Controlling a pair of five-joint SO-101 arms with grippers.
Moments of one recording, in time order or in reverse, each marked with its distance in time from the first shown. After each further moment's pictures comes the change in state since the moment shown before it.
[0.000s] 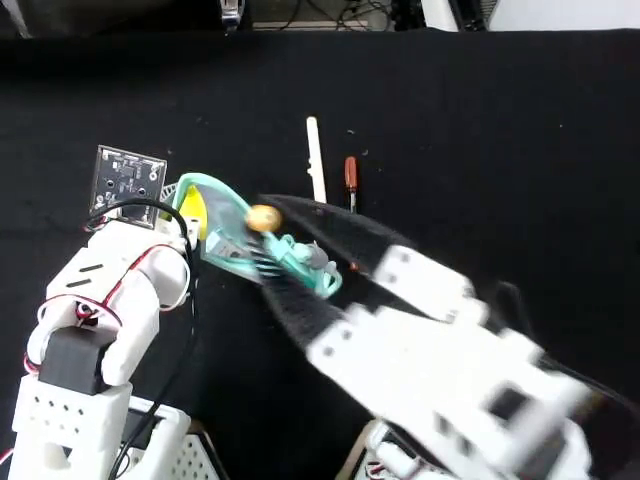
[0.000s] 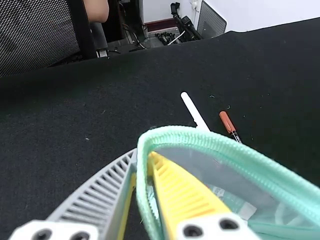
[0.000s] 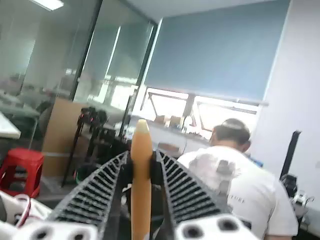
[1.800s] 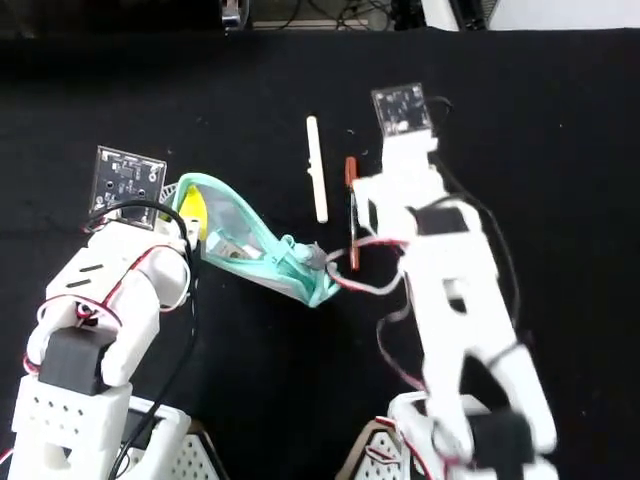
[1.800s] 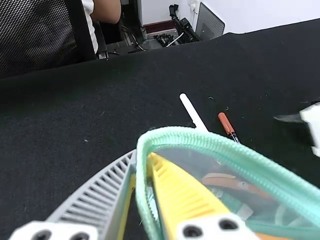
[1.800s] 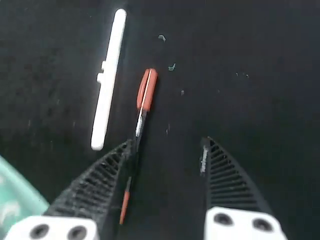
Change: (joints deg) left arm 0.2 -0.1 0.0 0.0 0.0; right arm 44.3 53.8 4.9 10.6 -11.6
